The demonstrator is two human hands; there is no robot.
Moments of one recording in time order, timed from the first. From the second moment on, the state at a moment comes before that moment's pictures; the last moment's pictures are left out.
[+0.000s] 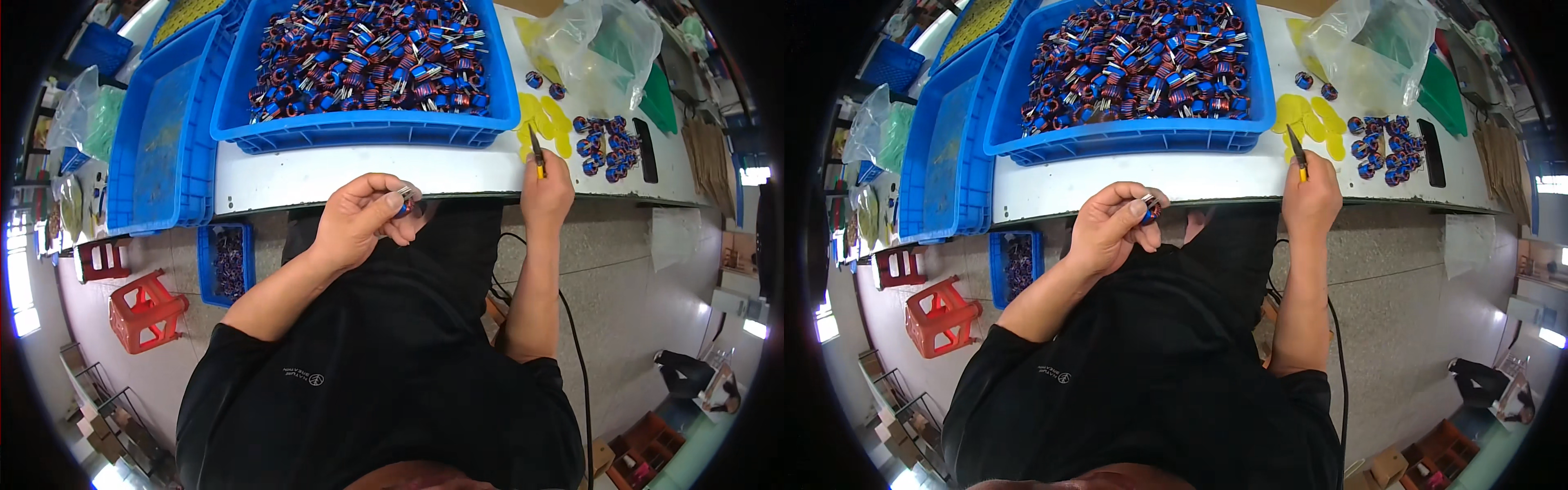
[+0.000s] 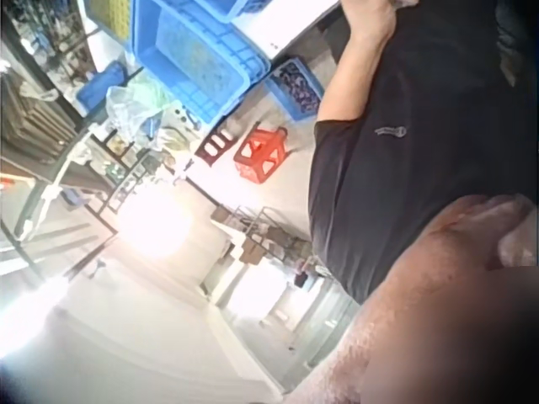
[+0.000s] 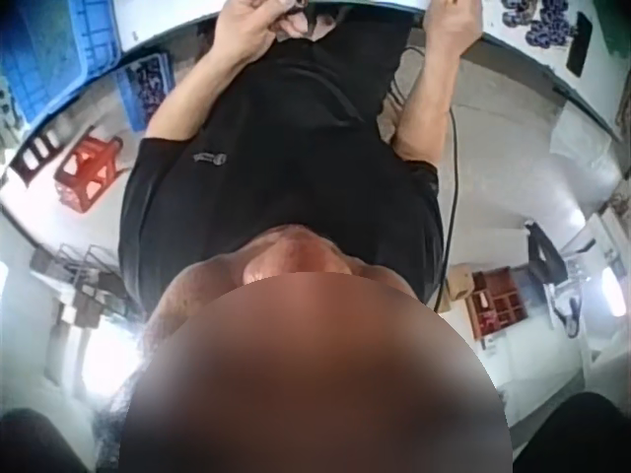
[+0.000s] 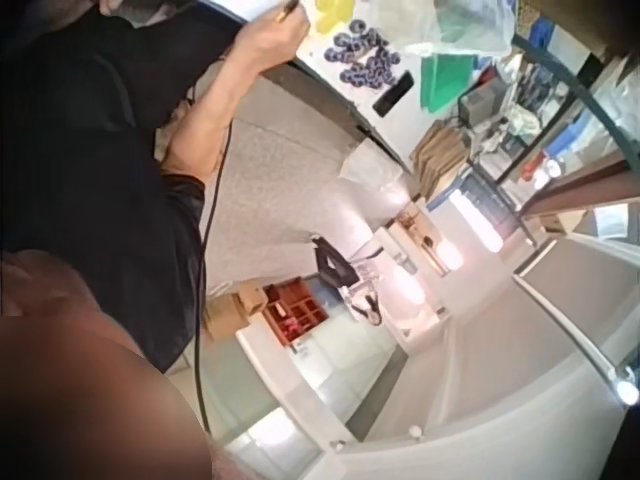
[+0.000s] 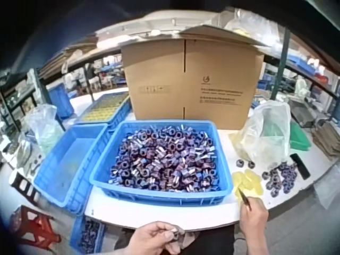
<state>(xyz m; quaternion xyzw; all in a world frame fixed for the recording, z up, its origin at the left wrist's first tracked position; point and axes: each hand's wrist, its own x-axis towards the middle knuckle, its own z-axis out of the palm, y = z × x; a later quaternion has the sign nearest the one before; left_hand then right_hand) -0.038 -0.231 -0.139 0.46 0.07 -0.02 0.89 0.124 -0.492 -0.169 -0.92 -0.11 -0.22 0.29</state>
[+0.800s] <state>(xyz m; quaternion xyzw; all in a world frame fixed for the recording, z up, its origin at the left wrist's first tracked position) -0.048 -0.232 -0.135 0.41 0.13 -0.03 0.90 0.017 -0.397 -0.108 -0.81 -0.27 -0.07 0.52</state>
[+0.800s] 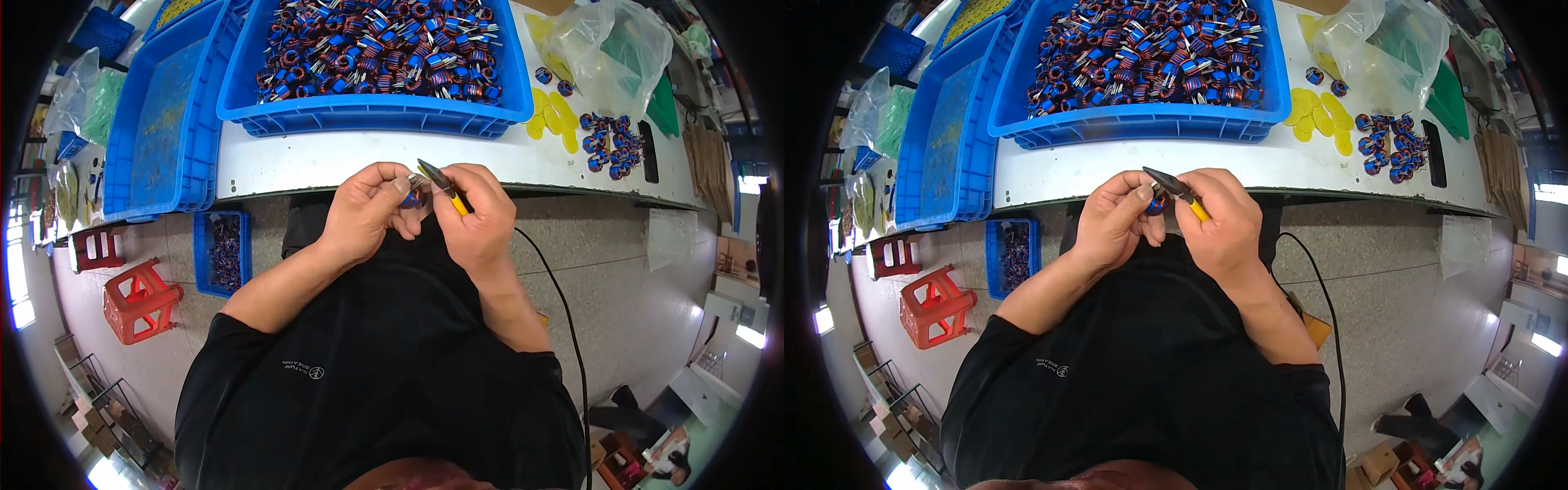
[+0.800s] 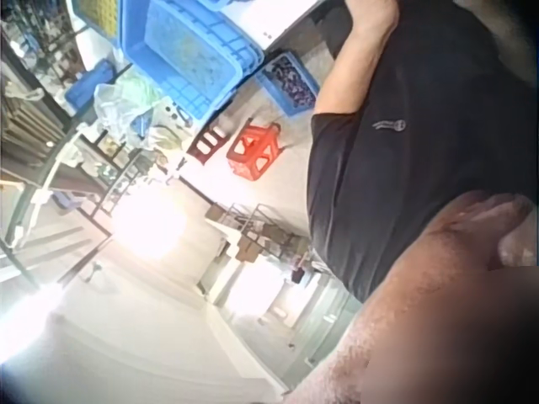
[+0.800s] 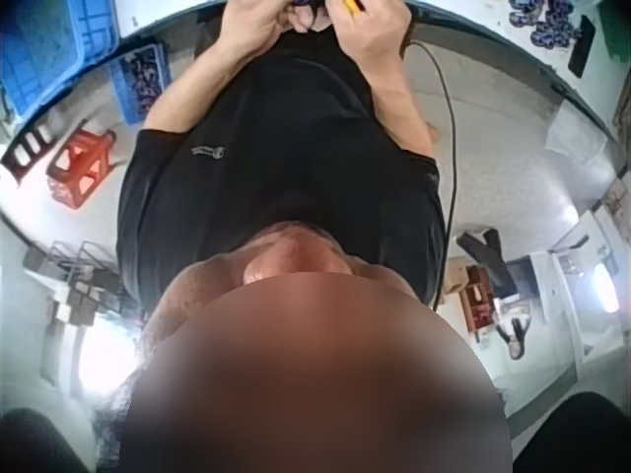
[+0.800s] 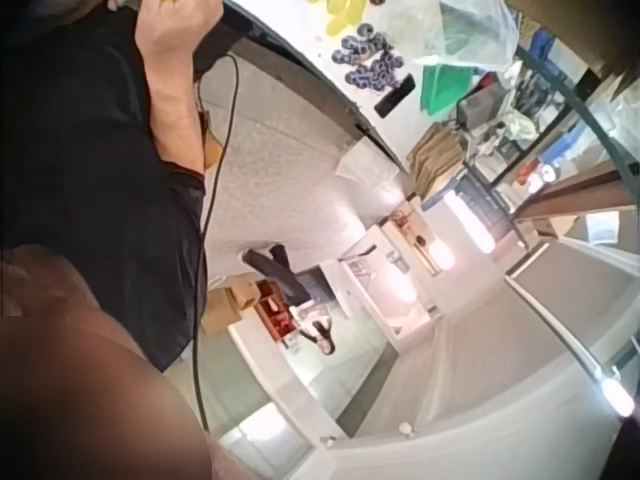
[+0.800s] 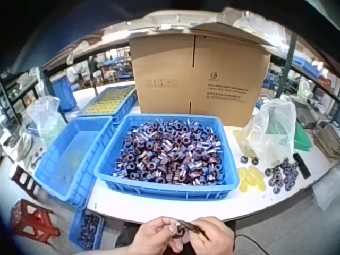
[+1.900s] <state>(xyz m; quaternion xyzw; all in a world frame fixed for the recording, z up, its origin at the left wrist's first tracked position) -0.046 -0.230 -0.131 0.46 0.14 -0.05 0.88 0.017 -0.399 -0.110 -0.78 -0.29 0.03 0.56</state>
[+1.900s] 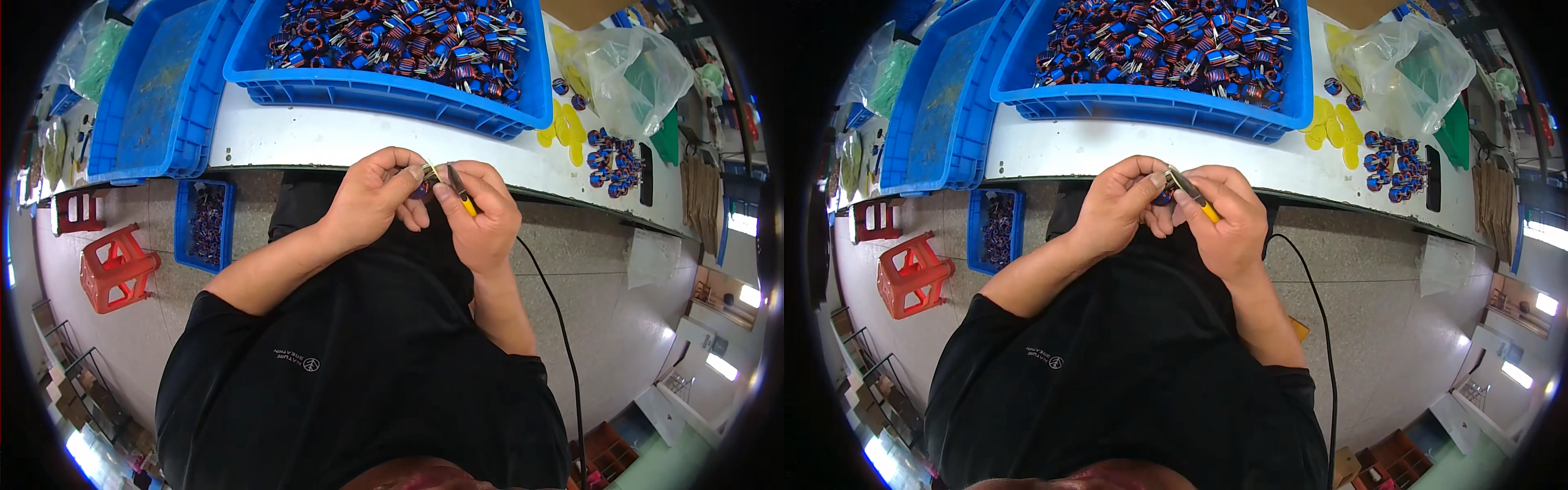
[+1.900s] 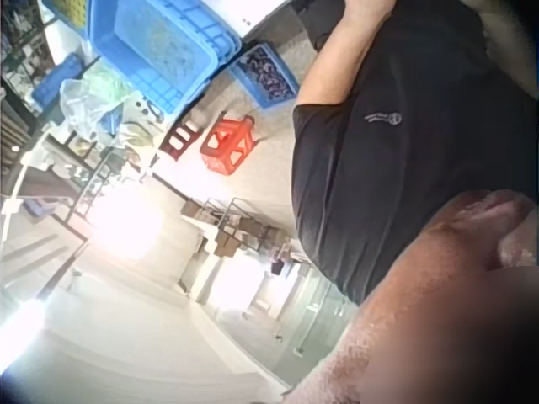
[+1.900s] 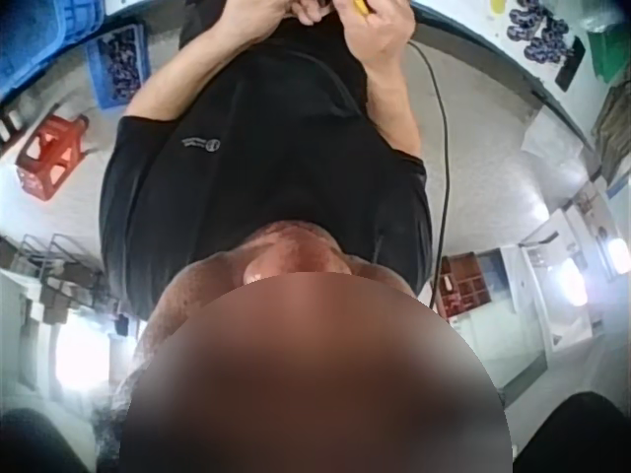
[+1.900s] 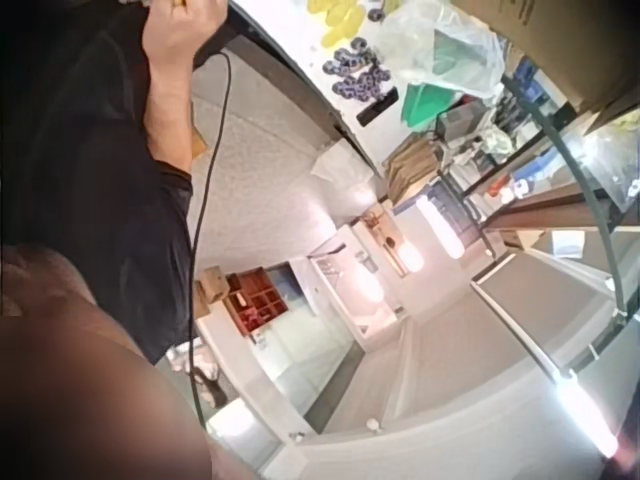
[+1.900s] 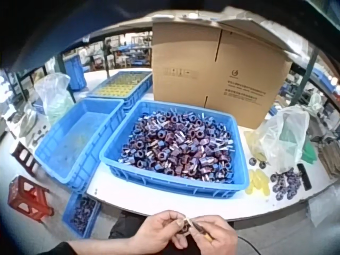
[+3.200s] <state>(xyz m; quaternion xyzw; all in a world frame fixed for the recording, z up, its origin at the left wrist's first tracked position) -0.054 -0.233 -0.121 0.60 0.09 -0.03 0.79 0.036 -0.421 -0.109 -0.74 -0.29 0.21 0.58</state>
